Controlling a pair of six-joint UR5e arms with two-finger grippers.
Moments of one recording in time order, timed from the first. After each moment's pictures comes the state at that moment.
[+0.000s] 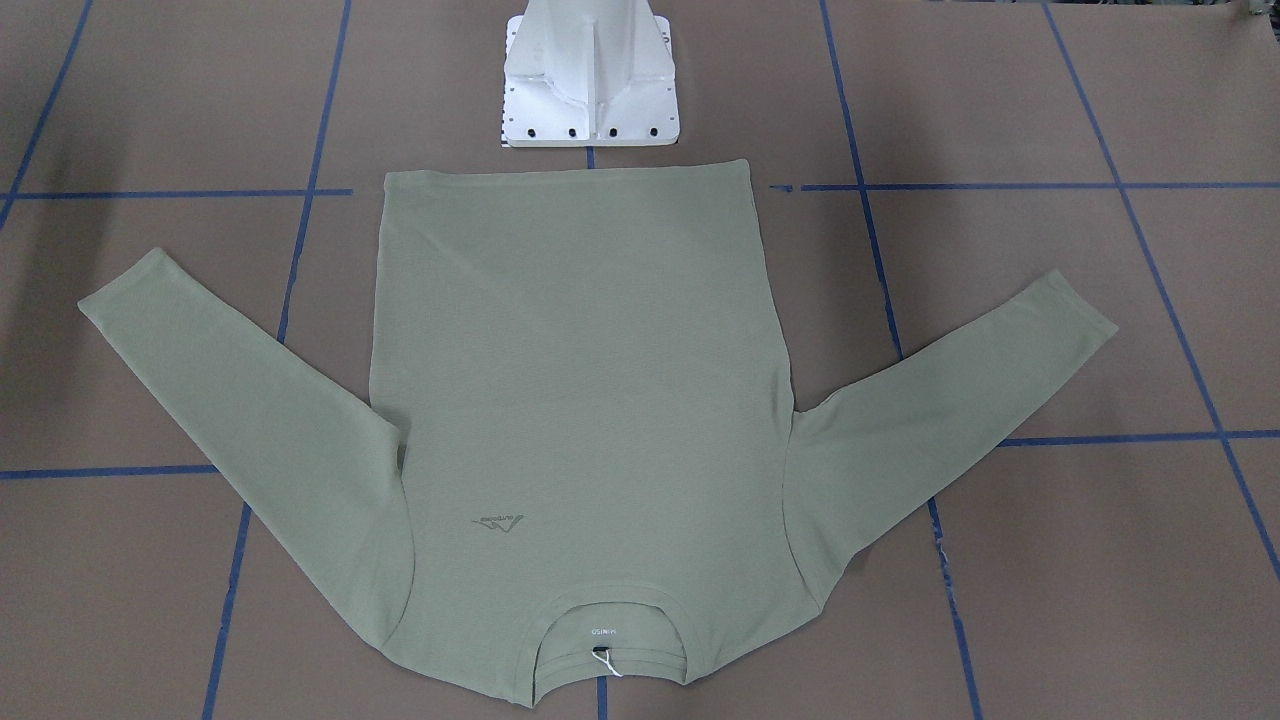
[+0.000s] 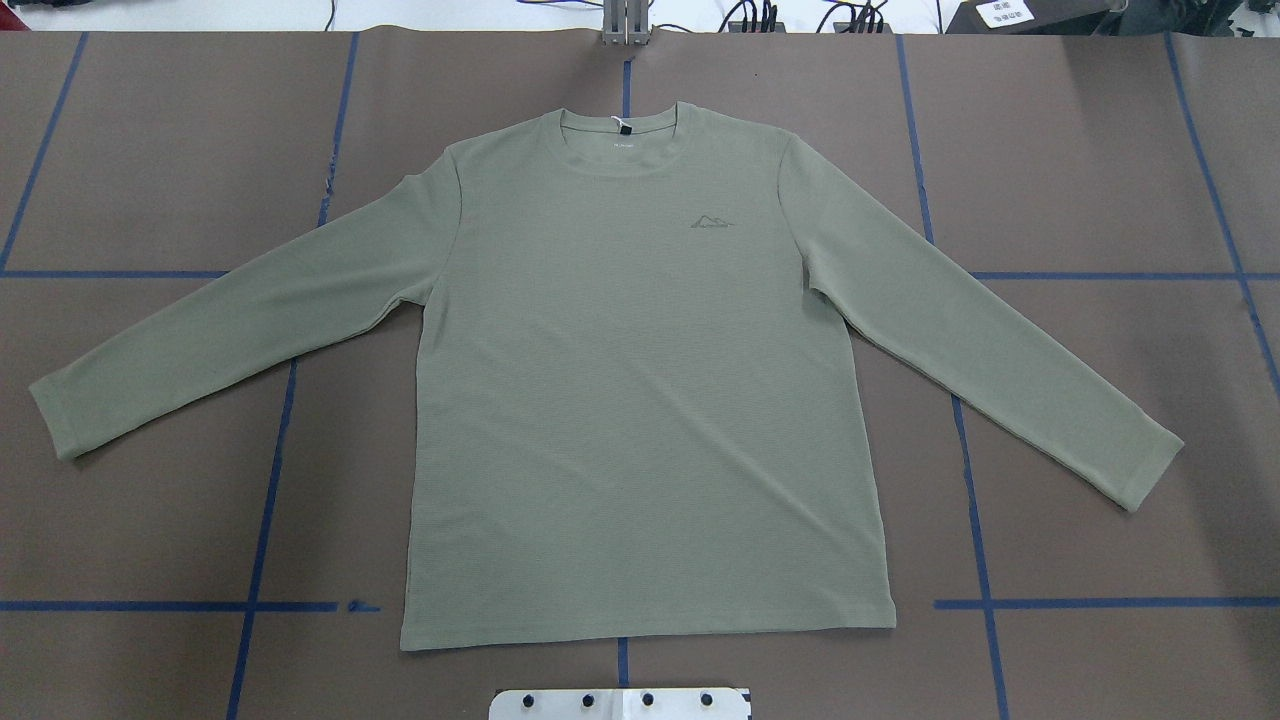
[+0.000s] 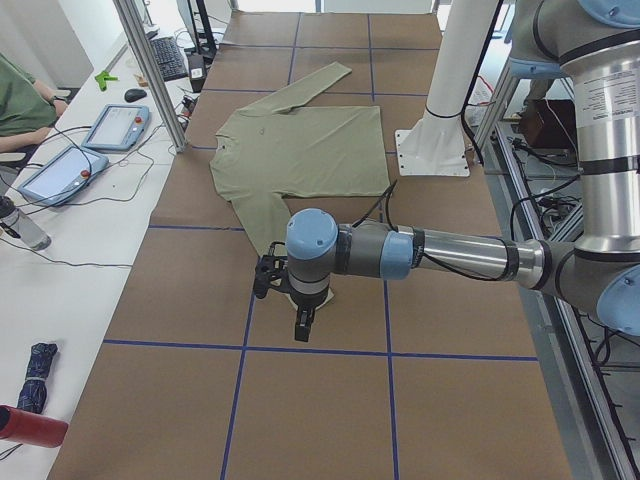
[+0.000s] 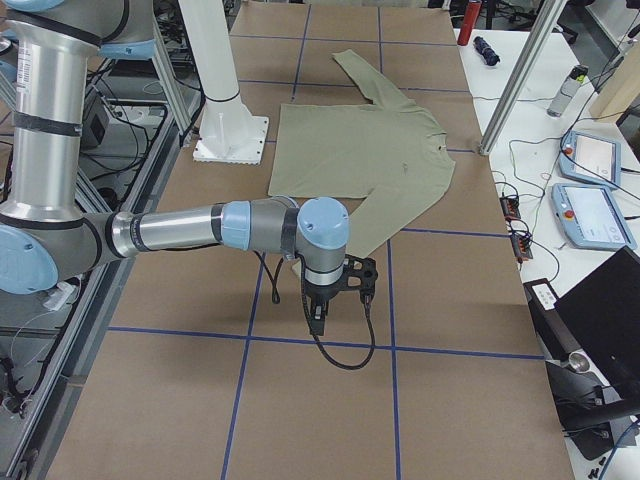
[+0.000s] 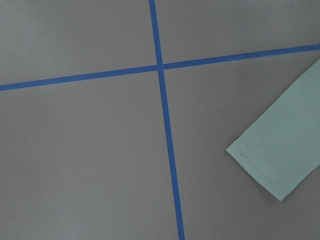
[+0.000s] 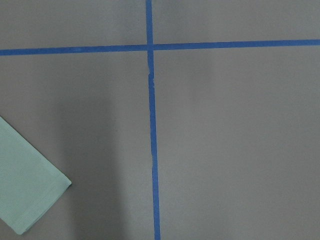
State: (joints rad) left arm -1.58 -1.38 -1.88 -1.54 -2.35 0.08; right arm 1.64 -1.76 1.93 -1.81 2.30 -0.04
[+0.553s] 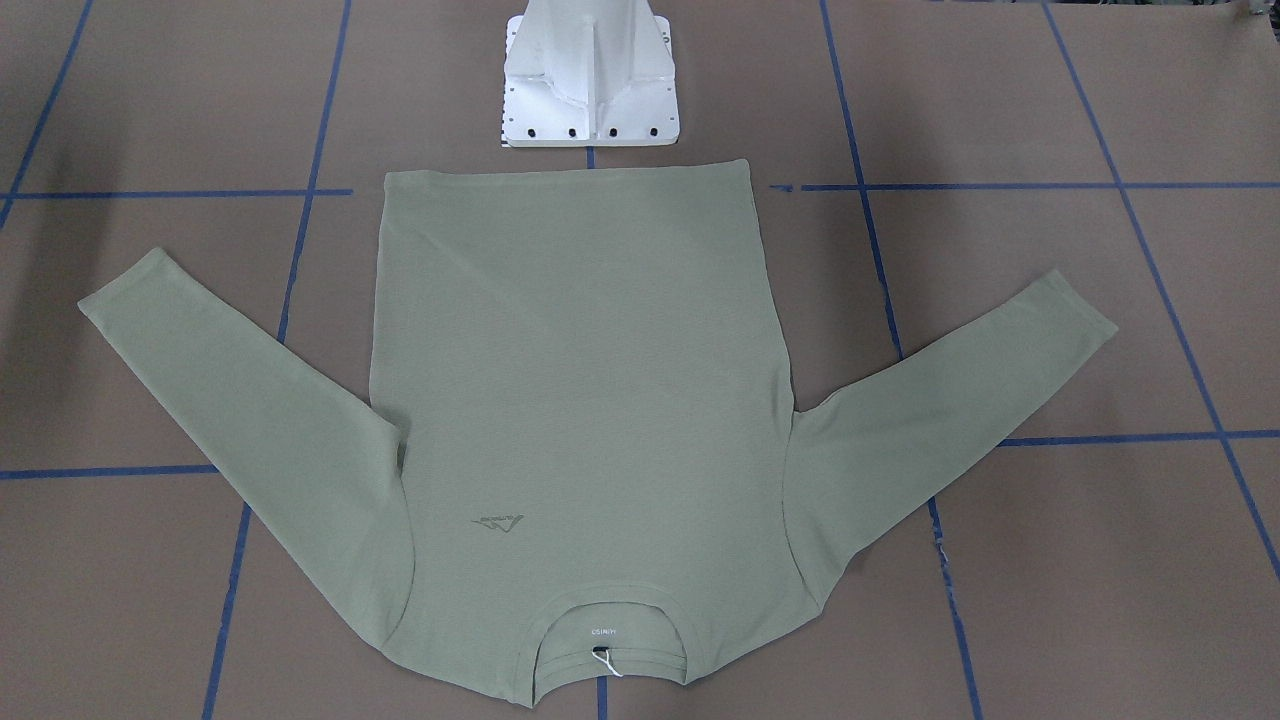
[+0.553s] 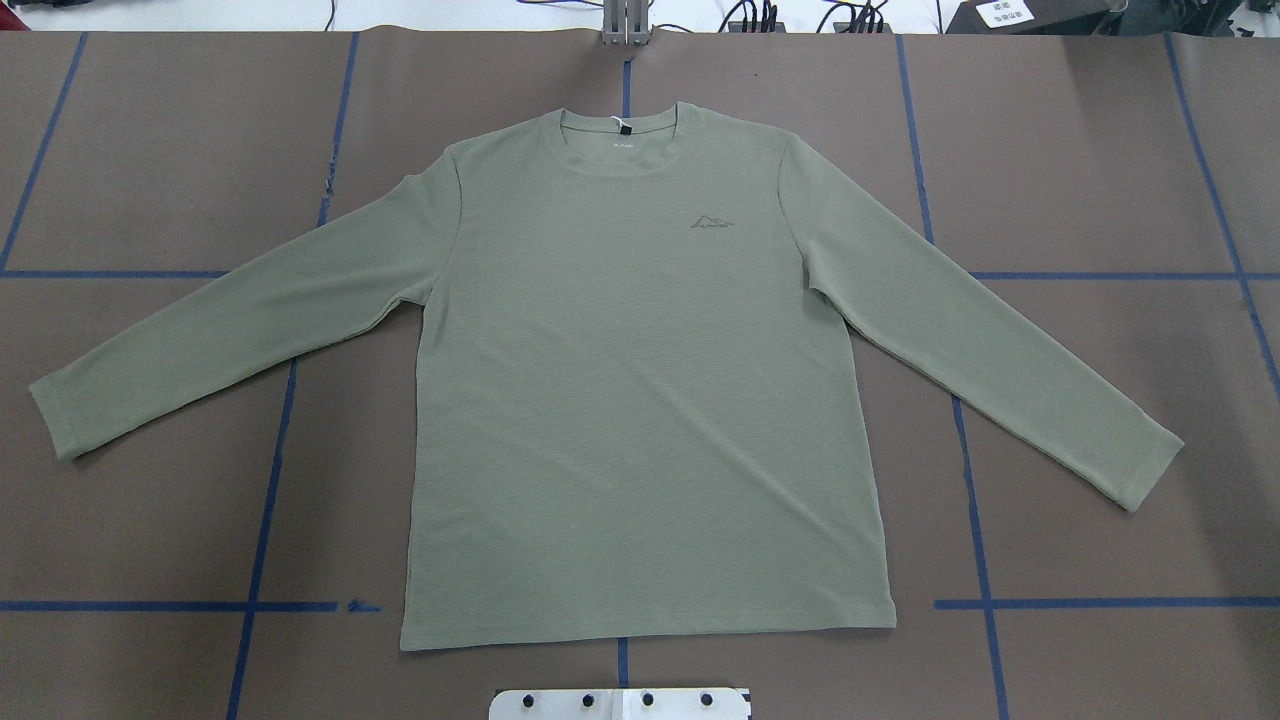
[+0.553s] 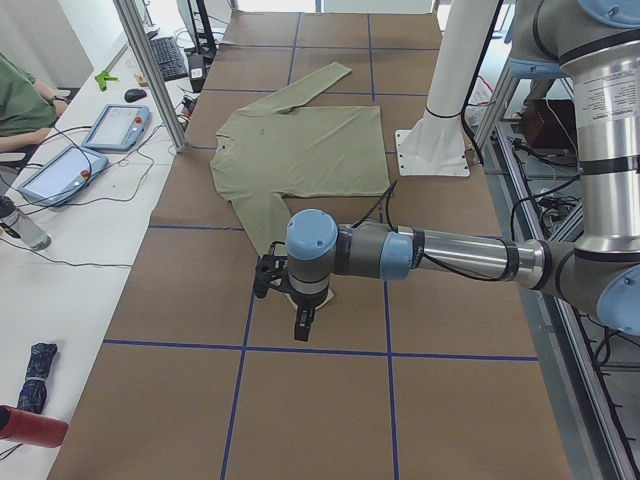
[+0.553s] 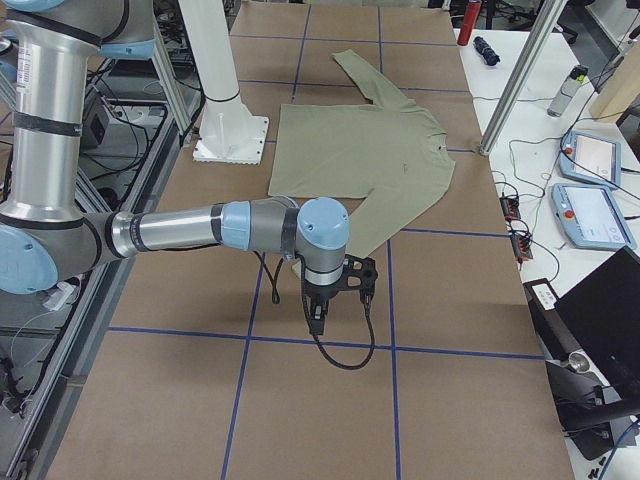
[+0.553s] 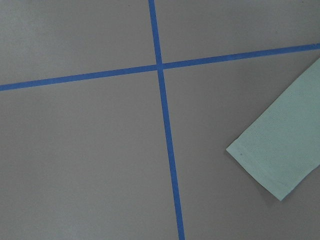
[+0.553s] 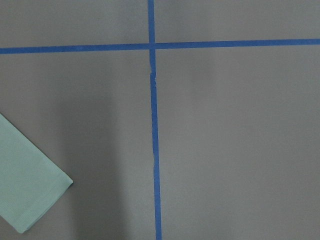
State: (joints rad) left arm -1.58 -1.38 -1.88 -1.55 -2.36 0.08; right arm 1.63 -1.75 1.93 -1.81 2.30 -0.04
